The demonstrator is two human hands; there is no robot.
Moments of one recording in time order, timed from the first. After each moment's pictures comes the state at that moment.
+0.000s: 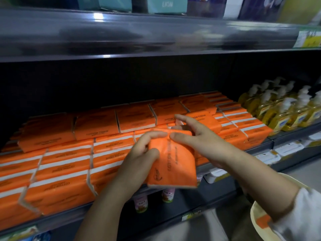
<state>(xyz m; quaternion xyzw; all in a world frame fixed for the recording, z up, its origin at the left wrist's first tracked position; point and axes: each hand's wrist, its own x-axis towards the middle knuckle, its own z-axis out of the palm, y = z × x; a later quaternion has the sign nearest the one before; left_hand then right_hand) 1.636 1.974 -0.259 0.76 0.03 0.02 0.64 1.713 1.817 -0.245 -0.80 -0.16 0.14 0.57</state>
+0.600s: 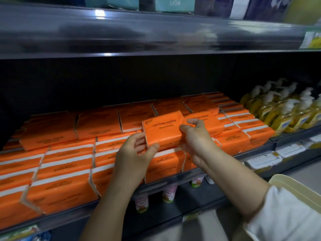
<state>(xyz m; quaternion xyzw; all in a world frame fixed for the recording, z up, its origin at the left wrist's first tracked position) 1.654 1.984 -0.289 0.77 0.13 0.15 0.61 1.734 1.852 -0.271 -0.70 0.09 0.07 0.70</state>
